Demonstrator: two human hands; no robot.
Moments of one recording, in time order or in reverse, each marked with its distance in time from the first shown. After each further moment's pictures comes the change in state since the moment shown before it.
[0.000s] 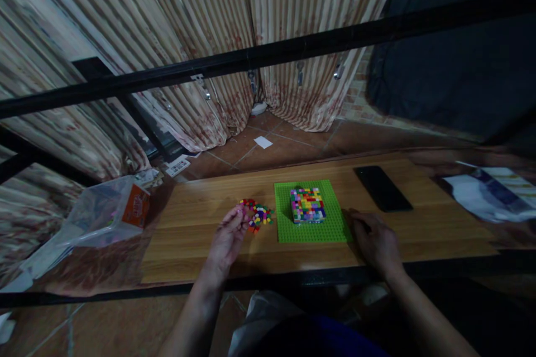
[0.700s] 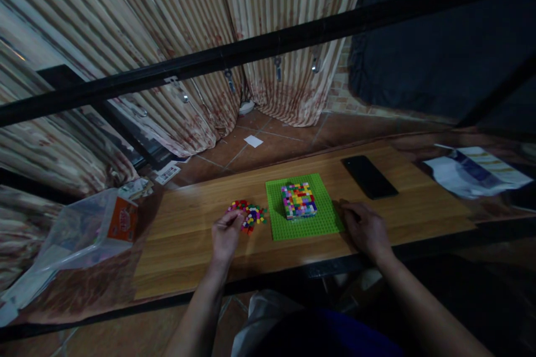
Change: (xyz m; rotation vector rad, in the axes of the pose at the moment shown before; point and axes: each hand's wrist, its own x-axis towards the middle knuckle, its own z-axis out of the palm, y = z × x) left_hand 0.019 -0.018 0.003 0.475 0.121 0.221; right_hand 0.000 0.002 0.002 0.024 0.012 -0.003
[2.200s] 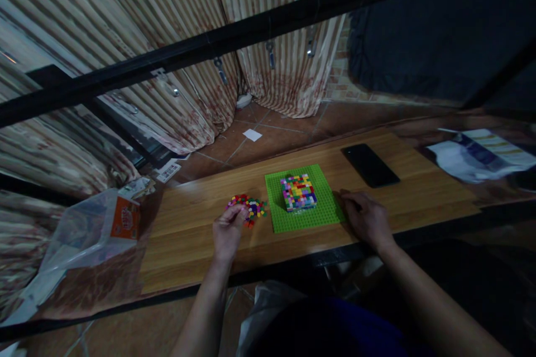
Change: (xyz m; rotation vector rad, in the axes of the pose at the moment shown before) left_hand -0.008 0.002 -0.002 0.095 -0.073 0.065; right_hand 0.001 -0.008 -0.003 0.009 0.016 0.017
